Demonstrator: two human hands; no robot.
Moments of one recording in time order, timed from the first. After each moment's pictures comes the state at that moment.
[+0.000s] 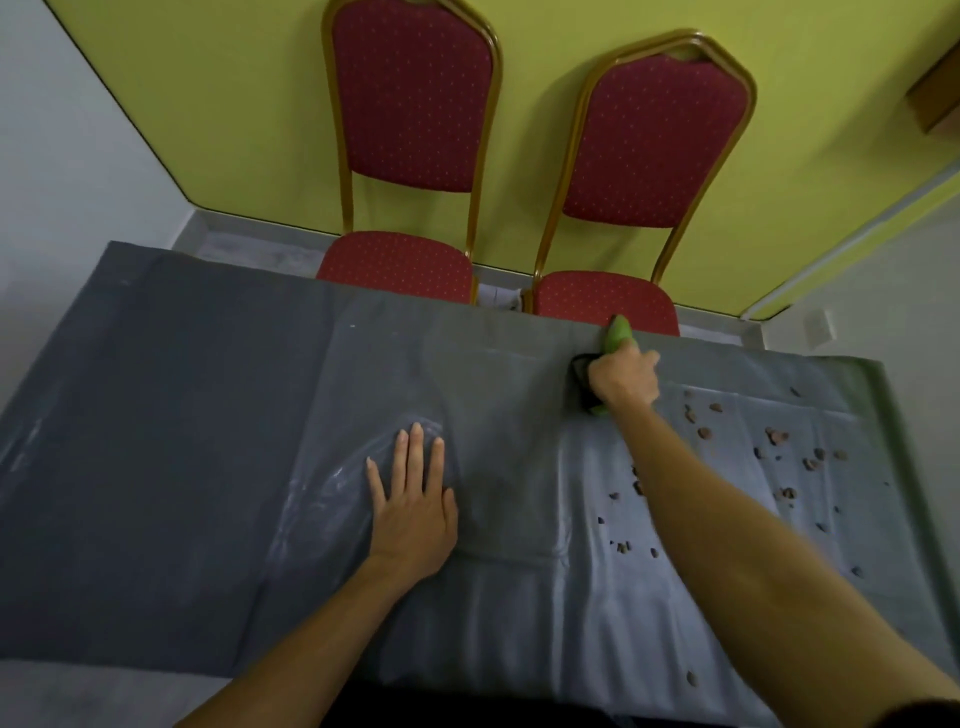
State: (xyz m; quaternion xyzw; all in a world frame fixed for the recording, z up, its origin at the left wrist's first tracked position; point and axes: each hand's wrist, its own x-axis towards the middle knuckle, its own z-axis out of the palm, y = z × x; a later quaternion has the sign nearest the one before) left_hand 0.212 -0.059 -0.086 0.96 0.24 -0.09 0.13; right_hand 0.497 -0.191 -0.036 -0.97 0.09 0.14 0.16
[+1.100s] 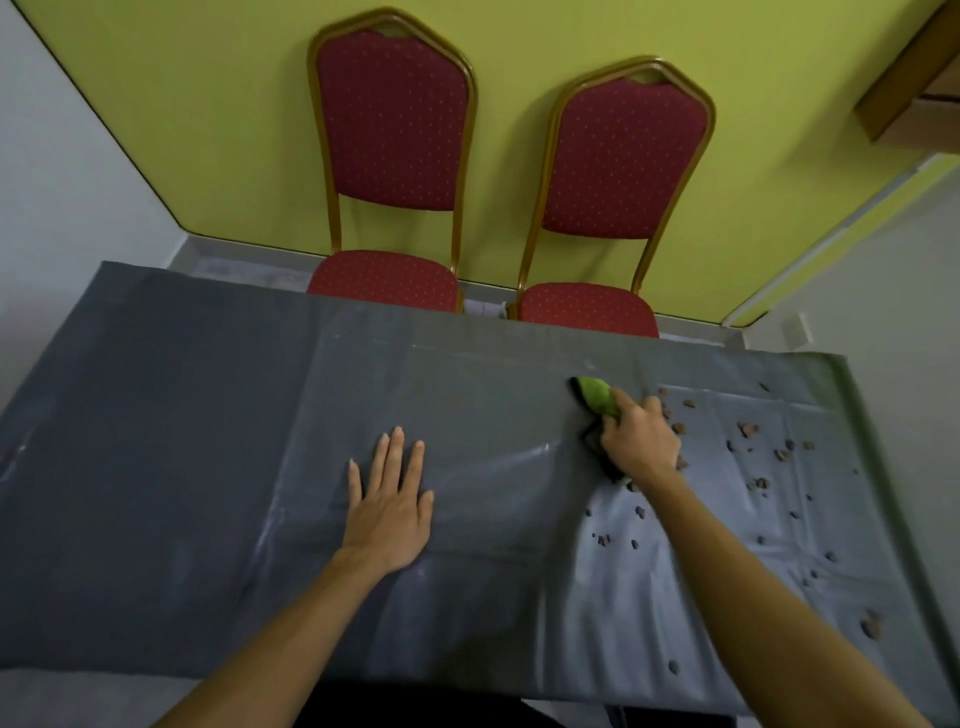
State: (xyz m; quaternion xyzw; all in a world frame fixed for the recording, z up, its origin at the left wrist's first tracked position) left_hand 0.207 -0.044 -0.077 0.95 0.21 -0.16 0.15; right_hand 0.440 -0.285 -0.041 -0.99 -0.08 0.12 0.07
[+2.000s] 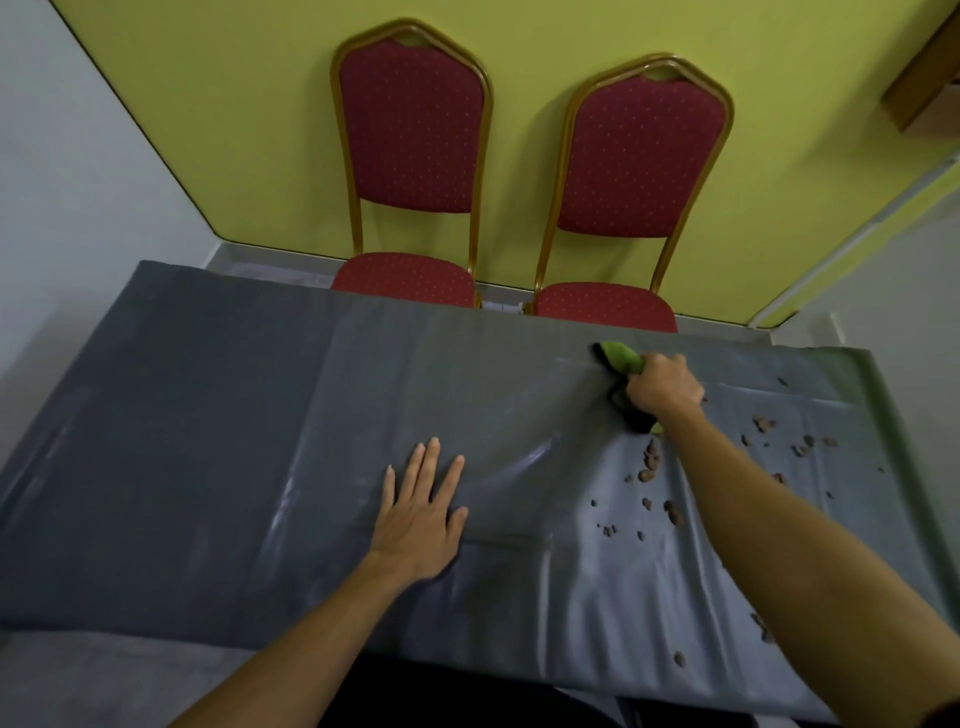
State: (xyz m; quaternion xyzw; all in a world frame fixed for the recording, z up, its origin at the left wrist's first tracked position) left_hand 0.194 -0.078 -0.077 0.97 0.16 -0.16 0.12; right_hand 0.506 -0.273 -0.024 -0.99 -0.03 0.17 0.01
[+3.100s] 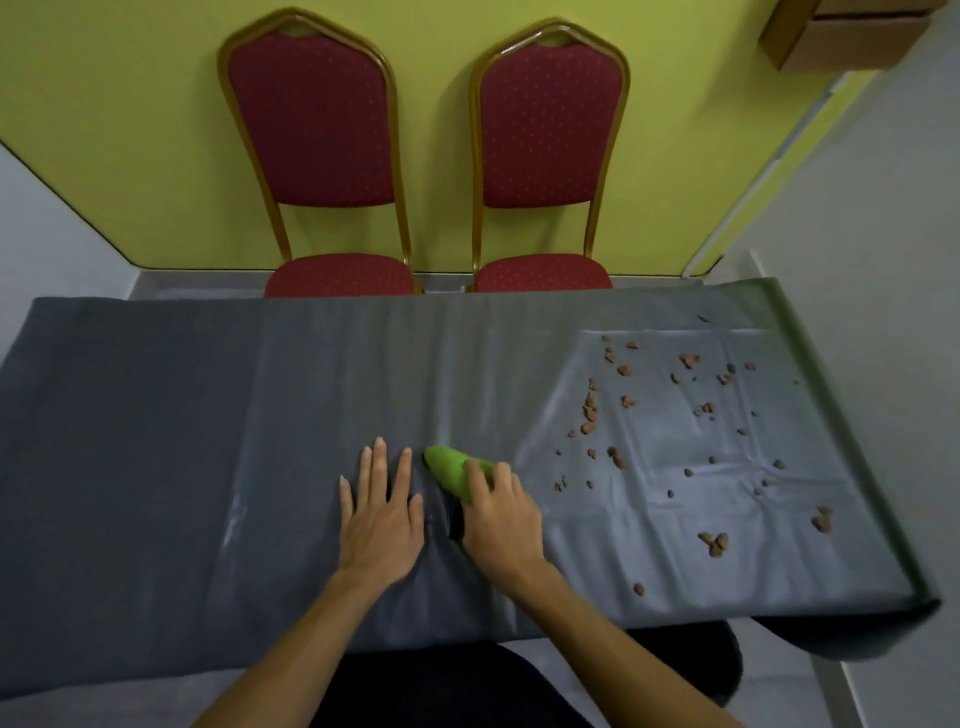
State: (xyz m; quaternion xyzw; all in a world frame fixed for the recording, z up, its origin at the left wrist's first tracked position) left_hand 0.182 -0.098 -0.079 0.96 0.20 -0.12 0.13; right_hand 0.241 -0.250 -0.050 -0.96 -0.22 0.11 0.15
